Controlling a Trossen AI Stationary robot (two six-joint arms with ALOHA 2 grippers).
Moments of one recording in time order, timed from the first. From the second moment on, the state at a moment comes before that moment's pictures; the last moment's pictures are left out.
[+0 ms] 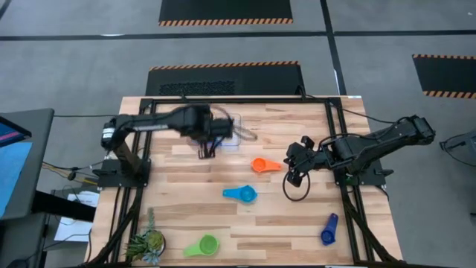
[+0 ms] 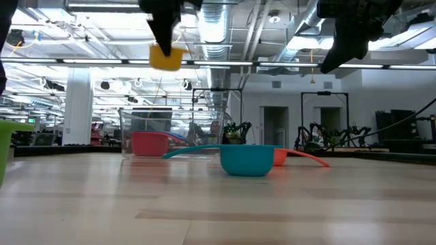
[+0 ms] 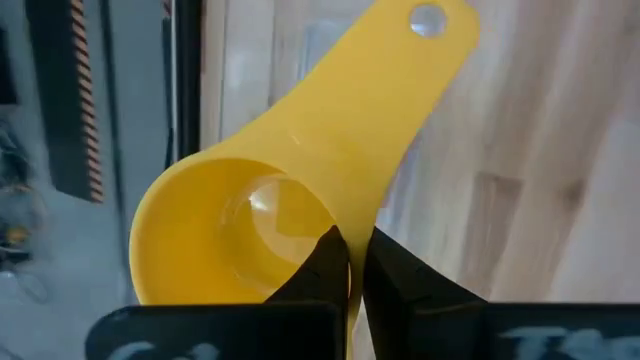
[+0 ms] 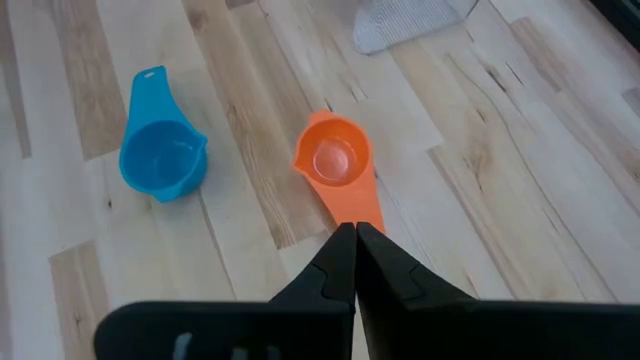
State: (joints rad) left arm 0.07 1.75 1.81 -1.50 -0.40 -0.04; right arm 0.25 1.12 0.88 -0.70 0.39 0.57
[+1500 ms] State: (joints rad) left arm 0.36 1.75 1.38 -1.19 -0.14 0.38; right arm 0.25 1.12 0.88 -0.69 0.39 0.57
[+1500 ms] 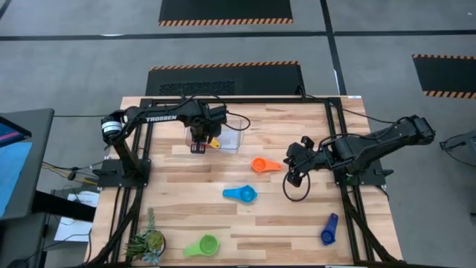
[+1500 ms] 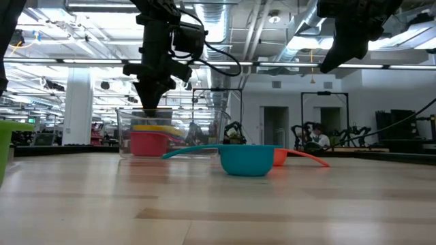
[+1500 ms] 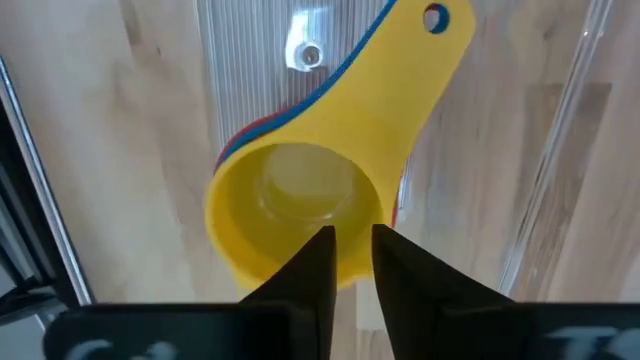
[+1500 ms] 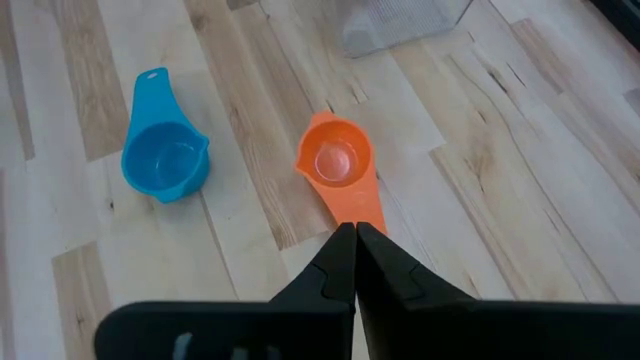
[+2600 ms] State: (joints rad) left arm -0.29 1.75 1.56 -1.23 0.28 -0.68; right arm 0.25 1.12 0.88 -0.69 0.39 0.57
